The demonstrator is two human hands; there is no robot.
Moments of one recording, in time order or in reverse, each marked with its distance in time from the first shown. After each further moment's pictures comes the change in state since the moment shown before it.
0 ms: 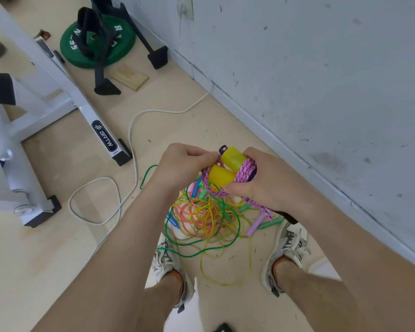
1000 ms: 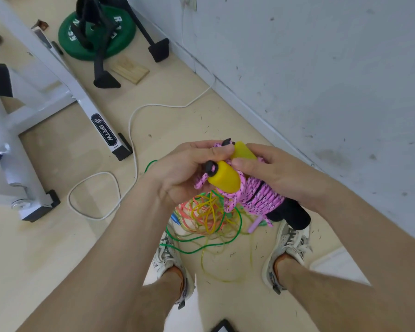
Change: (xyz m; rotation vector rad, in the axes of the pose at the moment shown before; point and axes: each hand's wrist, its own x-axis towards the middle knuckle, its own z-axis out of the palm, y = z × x) left_hand -0.011 0.006 -0.005 -0.597 -0.488 -0.198; right_hand -0.005 -0.008 -0.009 0.600 -0.290 -0.035
